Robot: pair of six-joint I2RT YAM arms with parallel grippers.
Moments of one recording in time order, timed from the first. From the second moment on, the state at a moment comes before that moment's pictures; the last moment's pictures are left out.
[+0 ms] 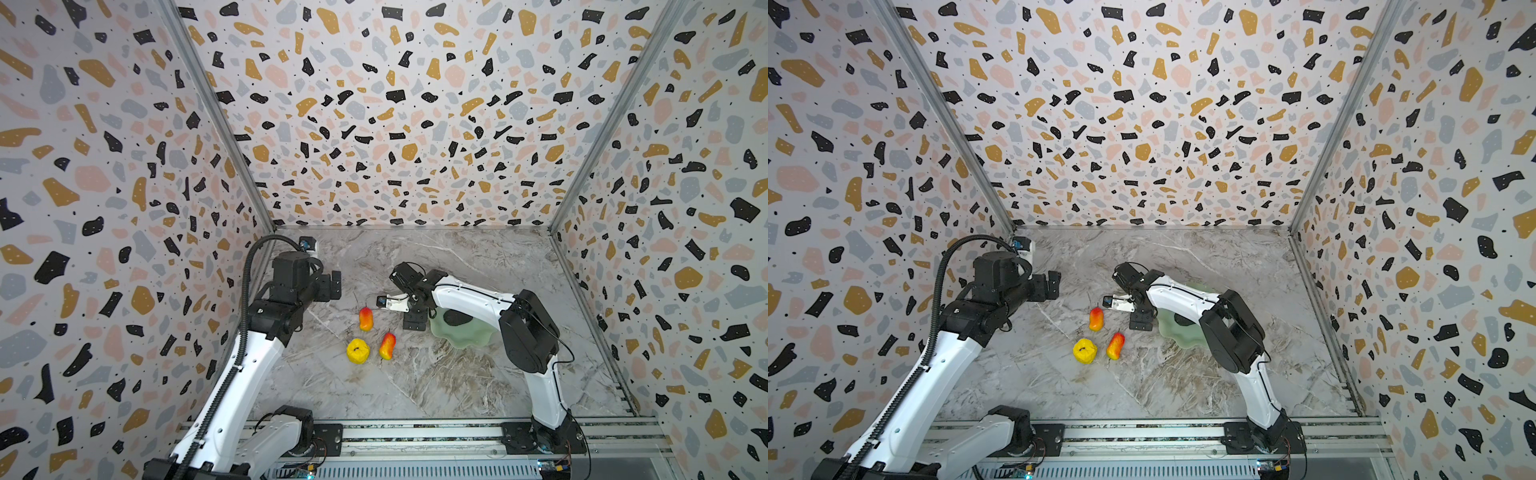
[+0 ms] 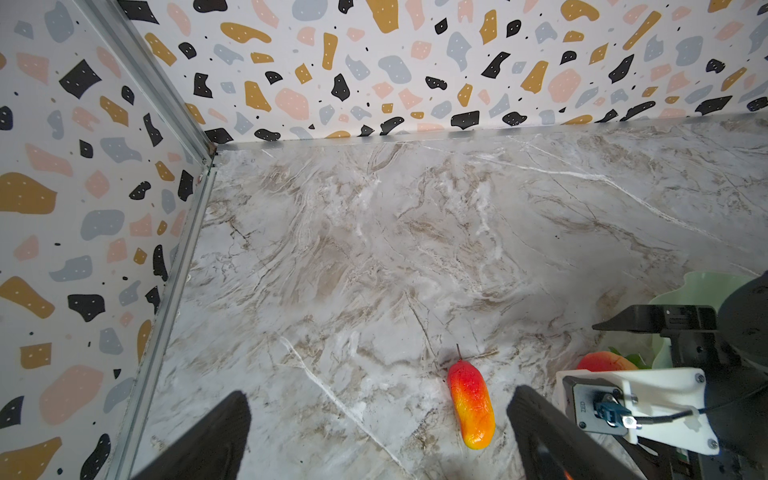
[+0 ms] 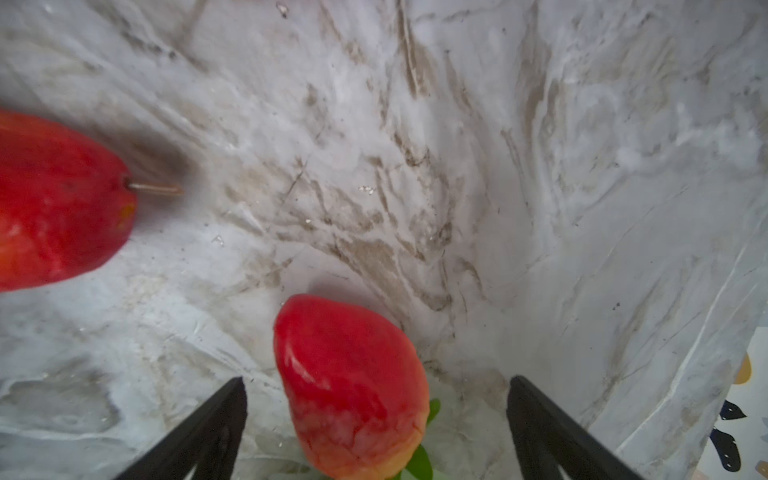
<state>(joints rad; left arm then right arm) -0.20 1.02 1.07 -0.64 -0.11 -0.06 0.84 2.08 1.64 -0.80 0.13 -0.72</state>
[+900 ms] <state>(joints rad) -0.20 1.02 1.07 -0.64 -0.11 -0.06 0.86 2.14 1.79 -0.86 0.07 -0.63</state>
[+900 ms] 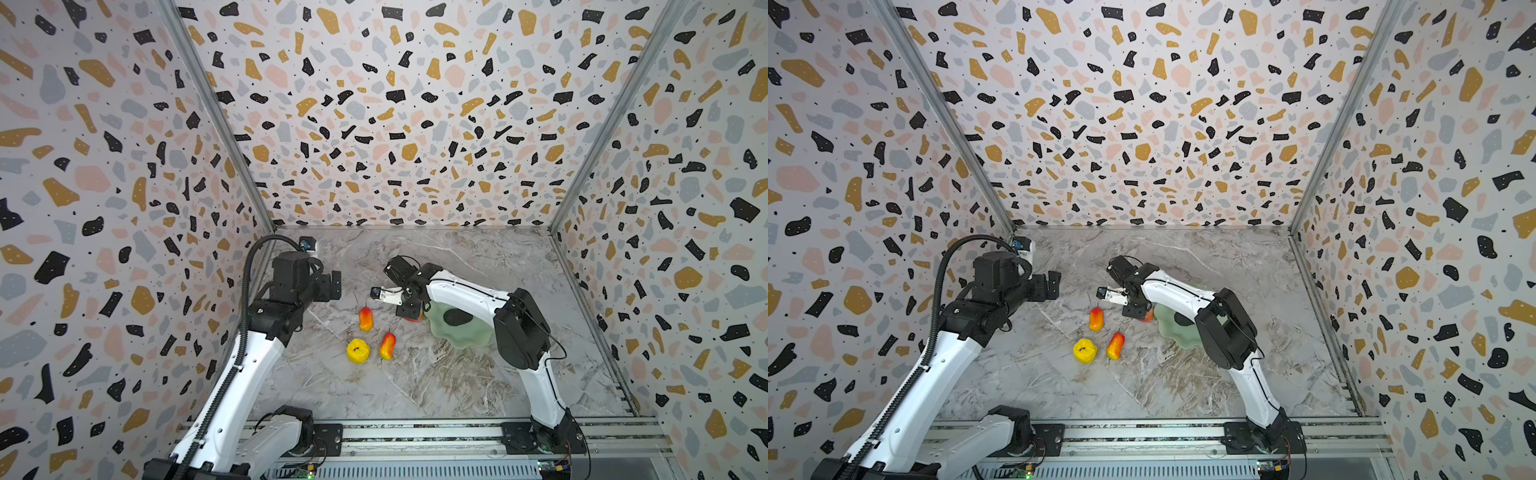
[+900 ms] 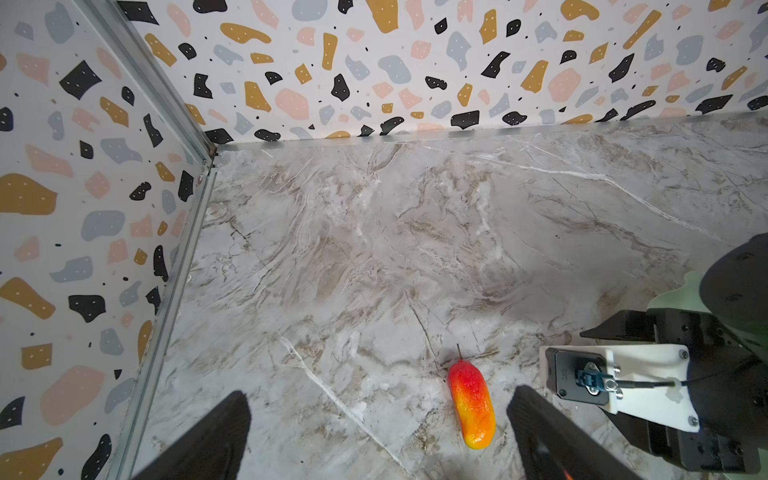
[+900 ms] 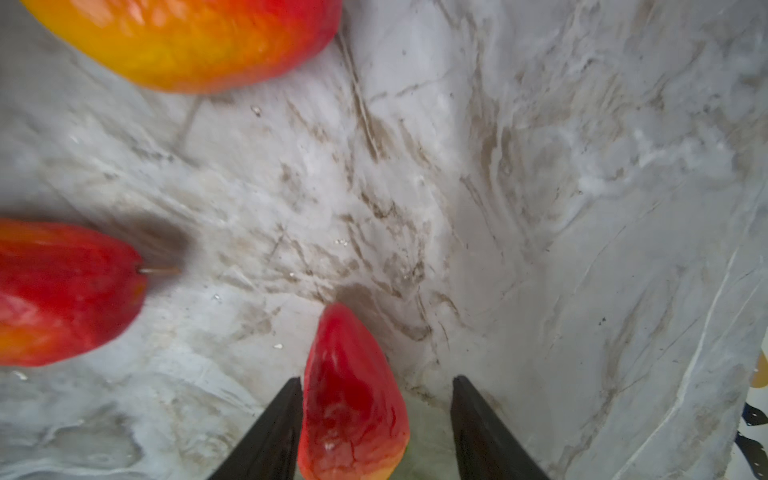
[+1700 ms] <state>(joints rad) -0.20 1.02 1.07 -0.64 -0.11 -0.06 0.81 2.14 1.73 -0.92 0.08 -0.54</state>
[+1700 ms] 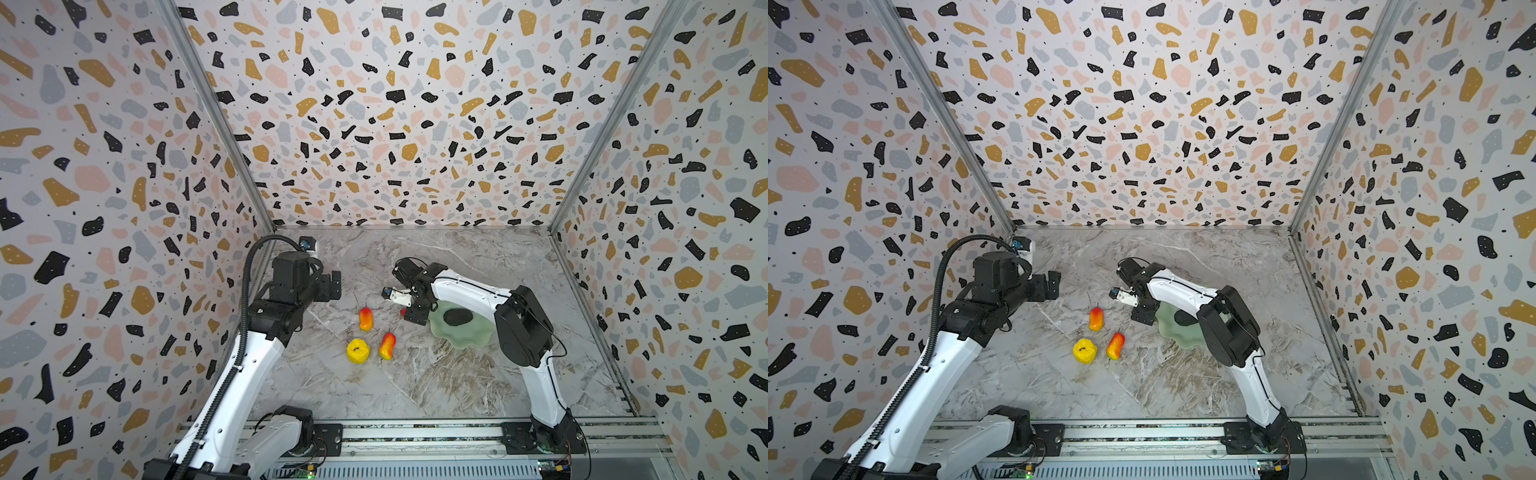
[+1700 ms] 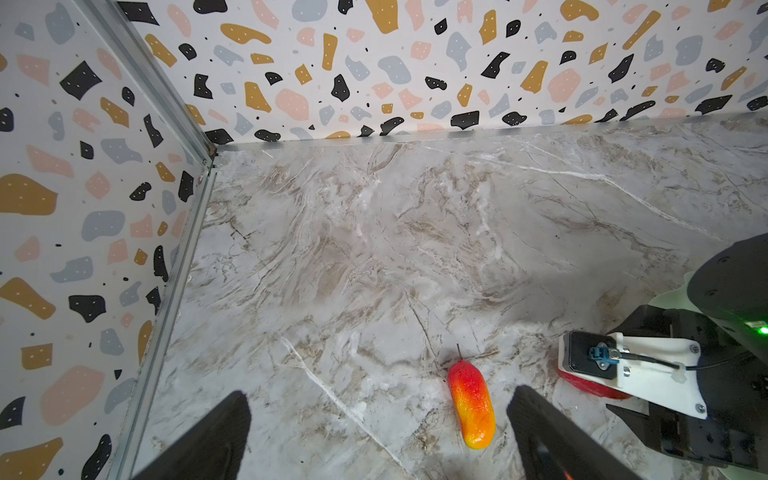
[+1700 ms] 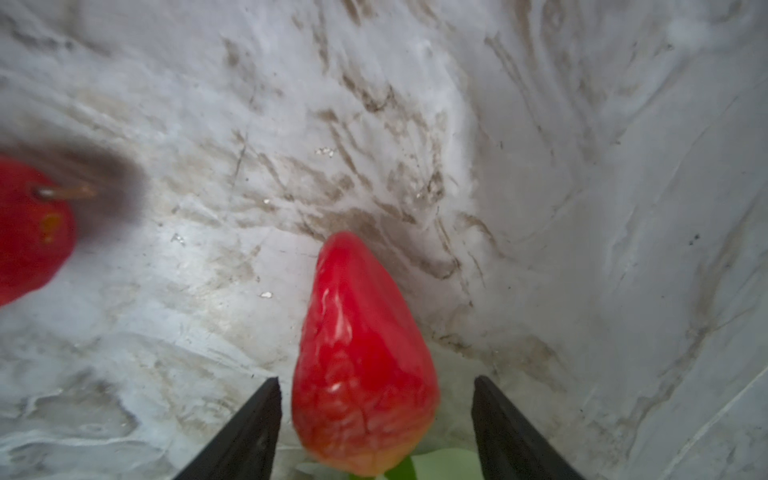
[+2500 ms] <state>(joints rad) -0.20 1.01 1.07 -0.64 -0.11 -0.06 0.83 2.07 1.76 -0.93 0.03 -0.50</state>
